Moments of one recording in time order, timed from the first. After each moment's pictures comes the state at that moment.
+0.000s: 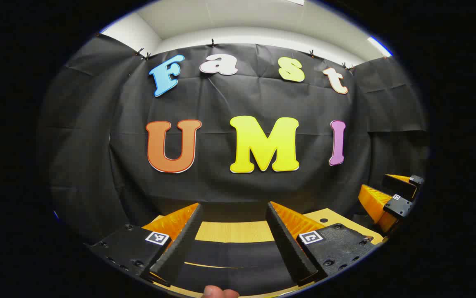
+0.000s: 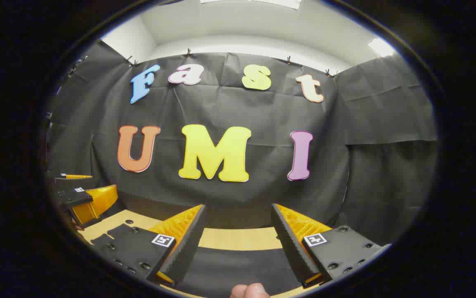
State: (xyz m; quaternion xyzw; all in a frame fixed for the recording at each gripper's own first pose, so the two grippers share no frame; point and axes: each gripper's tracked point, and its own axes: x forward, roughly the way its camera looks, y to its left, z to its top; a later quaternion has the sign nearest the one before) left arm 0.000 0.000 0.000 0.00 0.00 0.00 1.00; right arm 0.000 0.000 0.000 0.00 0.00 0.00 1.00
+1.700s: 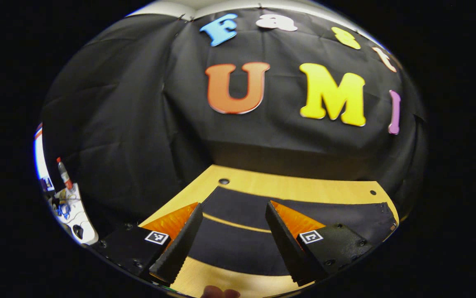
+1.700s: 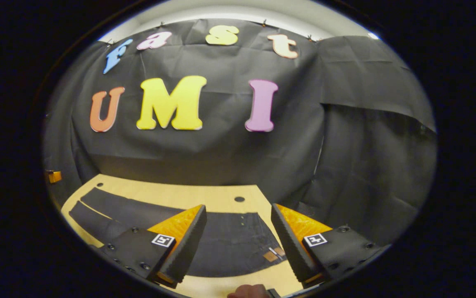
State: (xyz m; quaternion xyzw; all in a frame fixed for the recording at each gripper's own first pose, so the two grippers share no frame) left arm -0.036 0.165 -0.167 -0.06 0.19 0.19 0.96; right arm -0.014 -0.205 -0.128 0.01 0.19 -0.08 0.98
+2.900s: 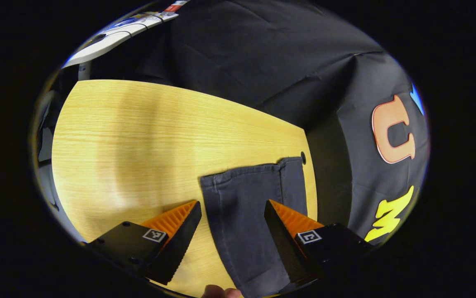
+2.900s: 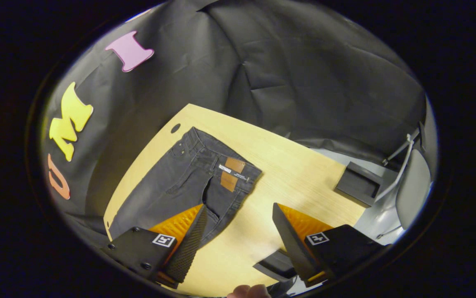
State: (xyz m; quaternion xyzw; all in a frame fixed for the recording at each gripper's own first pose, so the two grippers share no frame) left arm -0.080 0.268 -0.348 -0.57 0.23 0.31 0.73; right arm -0.045 -0.280 -0.340 0.35 0.40 -0.21 0.82
